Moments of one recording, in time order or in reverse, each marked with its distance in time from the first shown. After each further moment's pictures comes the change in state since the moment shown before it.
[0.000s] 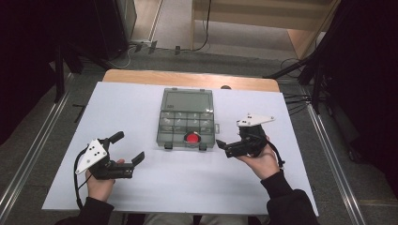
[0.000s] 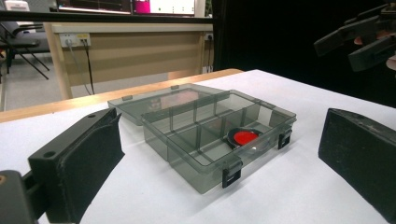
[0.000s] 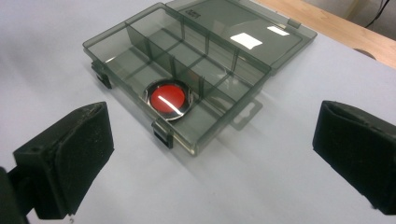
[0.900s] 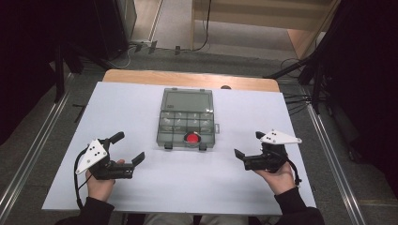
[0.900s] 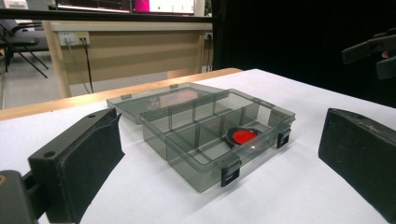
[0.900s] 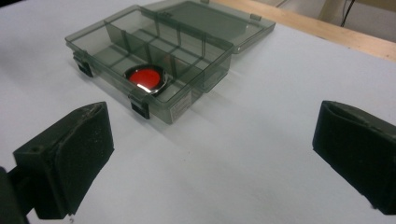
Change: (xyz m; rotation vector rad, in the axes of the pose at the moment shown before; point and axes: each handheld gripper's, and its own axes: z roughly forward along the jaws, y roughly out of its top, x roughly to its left) left arm 0.000 -0.001 0.000 0.003 -0.002 -0.008; right arm -0.016 -0.060 -0.032 -0.123 -0.058 0.063
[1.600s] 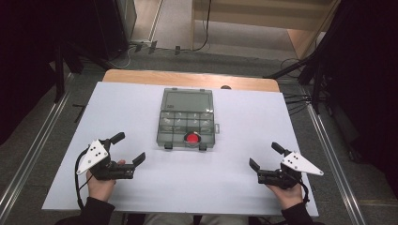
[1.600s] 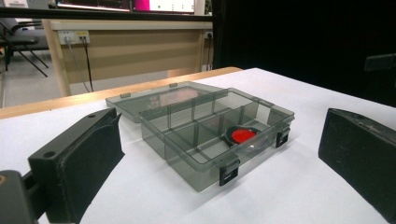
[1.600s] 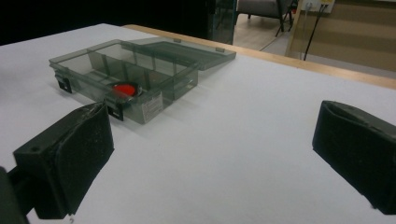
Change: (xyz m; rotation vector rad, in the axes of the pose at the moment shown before) left arm -0.002 0.000 0.001 0.005 0.002 0.003; right arm -0.012 -0.068 -0.024 -0.259 -0.087 0.026
